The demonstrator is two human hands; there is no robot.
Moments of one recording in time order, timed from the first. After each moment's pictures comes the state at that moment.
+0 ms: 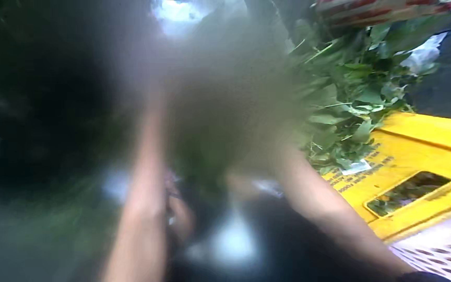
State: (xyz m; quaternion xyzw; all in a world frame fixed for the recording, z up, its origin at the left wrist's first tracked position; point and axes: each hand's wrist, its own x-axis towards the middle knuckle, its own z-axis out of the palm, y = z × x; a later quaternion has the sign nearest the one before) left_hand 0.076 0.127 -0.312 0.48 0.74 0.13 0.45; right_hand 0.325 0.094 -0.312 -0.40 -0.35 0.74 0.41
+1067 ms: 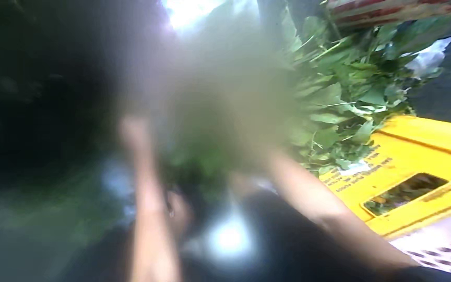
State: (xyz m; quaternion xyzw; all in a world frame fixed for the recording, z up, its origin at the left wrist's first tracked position) left_hand 0.061 0.033 -0.241 0.25 0.92 0.01 0.30; right_hand 0.295 0.092 -0.325 -0.79 -0.49 0.35 0.13
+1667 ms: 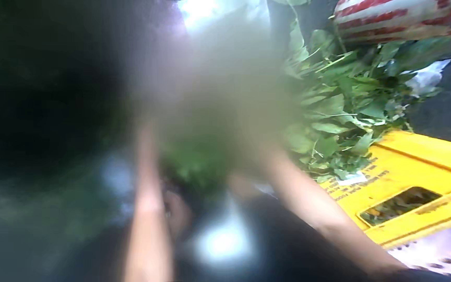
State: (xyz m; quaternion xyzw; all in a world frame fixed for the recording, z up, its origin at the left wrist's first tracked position) left_hand 0.055 -0.015 -0.283 0.00 0.71 0.46 0.54; right_hand 0.295 0.095 -0.319 -0.76 -0.46 0.40 0.22
